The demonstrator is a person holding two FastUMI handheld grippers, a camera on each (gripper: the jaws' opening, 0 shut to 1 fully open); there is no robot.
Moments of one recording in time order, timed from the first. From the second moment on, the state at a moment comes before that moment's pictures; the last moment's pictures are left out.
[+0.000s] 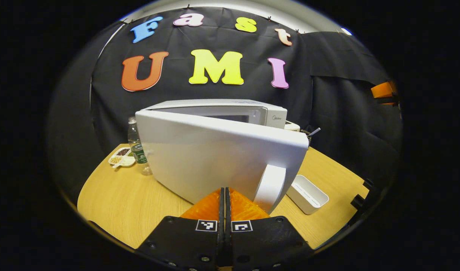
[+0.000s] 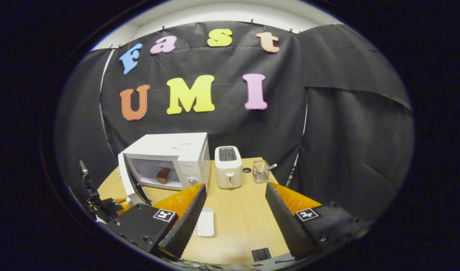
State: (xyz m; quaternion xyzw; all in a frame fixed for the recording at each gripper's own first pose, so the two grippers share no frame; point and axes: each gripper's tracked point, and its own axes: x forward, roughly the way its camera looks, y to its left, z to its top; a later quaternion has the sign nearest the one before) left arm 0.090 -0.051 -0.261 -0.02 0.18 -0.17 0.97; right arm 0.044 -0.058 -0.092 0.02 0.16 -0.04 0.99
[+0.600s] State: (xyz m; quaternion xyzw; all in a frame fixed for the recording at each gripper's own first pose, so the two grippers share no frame) left arm 0.160 -0.104 -0.264 -0.03 0.18 -0.19 0.97; right arm 0.062 -0.085 -0.091 0.03 0.16 -0.06 0.98
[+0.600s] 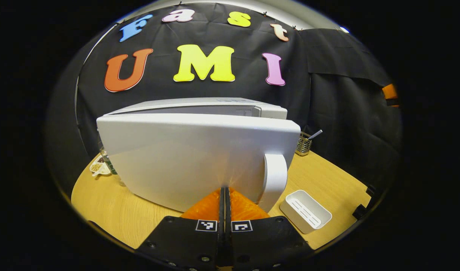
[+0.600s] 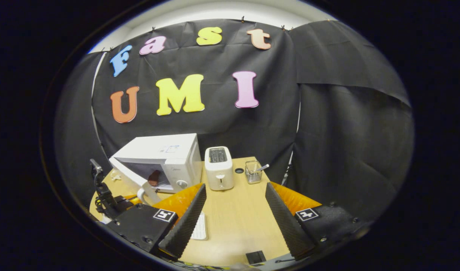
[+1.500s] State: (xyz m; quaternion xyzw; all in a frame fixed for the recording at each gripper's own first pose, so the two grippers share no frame) left arm 0.238 -0.152 -0.264 -0.06 0.18 -0.20 0.96; right arm 0.075 -0.116 -0.100 0.03 0.18 -0.09 0.98
